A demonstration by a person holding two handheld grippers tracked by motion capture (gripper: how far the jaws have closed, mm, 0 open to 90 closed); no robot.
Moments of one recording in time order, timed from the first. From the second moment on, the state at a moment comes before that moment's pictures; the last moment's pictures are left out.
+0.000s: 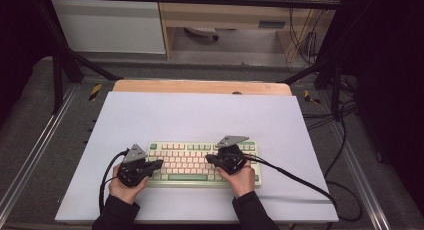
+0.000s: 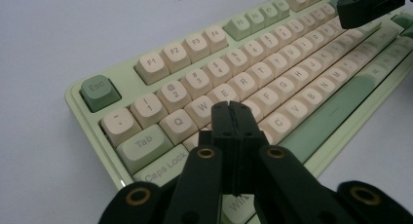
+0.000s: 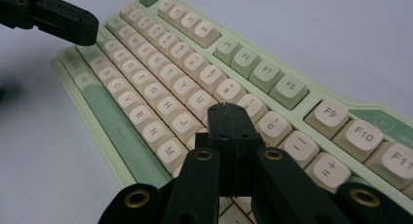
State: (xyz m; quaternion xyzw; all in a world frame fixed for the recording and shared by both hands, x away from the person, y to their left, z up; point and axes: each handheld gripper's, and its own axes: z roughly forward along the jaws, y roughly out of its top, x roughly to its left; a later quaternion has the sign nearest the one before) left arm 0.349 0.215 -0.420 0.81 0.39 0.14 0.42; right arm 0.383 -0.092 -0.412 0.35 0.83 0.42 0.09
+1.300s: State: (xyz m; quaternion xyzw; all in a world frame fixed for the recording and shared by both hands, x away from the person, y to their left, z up) left arm 0.359 0.199 -0.424 0.82 0.38 0.14 0.41; right arm 0.357 -0.147 -0.416 0.35 0.83 0.42 0.08
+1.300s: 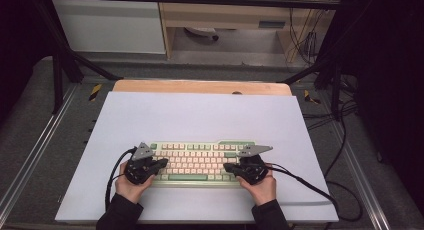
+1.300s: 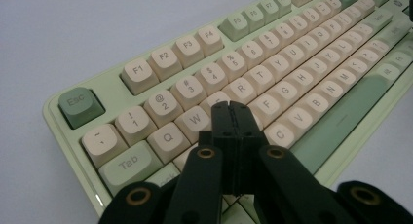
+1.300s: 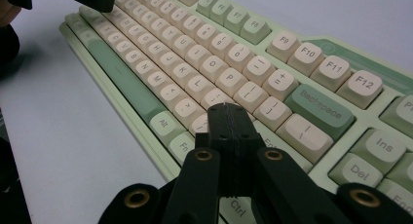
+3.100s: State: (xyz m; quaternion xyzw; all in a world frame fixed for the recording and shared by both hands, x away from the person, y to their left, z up) left arm 0.354 0.207 -0.420 0.81 0.38 0.14 0.42; right arm 0.360 -0.116 -0.419 0.32 0.84 0.44 0.06
